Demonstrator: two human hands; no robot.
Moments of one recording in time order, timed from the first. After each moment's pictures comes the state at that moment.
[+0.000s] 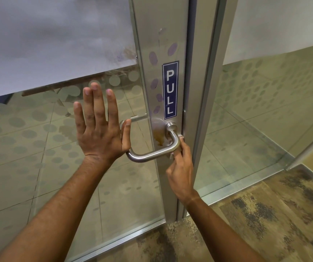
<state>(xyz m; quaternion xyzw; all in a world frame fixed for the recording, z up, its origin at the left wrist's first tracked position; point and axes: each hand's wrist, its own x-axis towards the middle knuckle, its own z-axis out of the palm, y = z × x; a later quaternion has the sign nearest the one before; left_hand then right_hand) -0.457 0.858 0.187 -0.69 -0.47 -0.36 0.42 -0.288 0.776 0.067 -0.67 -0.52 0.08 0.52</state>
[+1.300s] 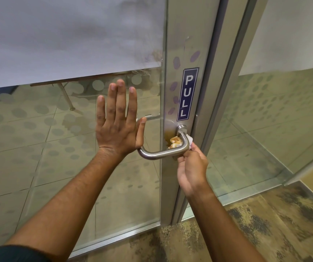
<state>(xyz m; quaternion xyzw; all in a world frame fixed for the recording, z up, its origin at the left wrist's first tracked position) -0.459 0.861 0.185 -0.70 -0.46 -0.34 0.43 -0.294 0.778 0.135 -0.37 -0.03 0.52 0.77</state>
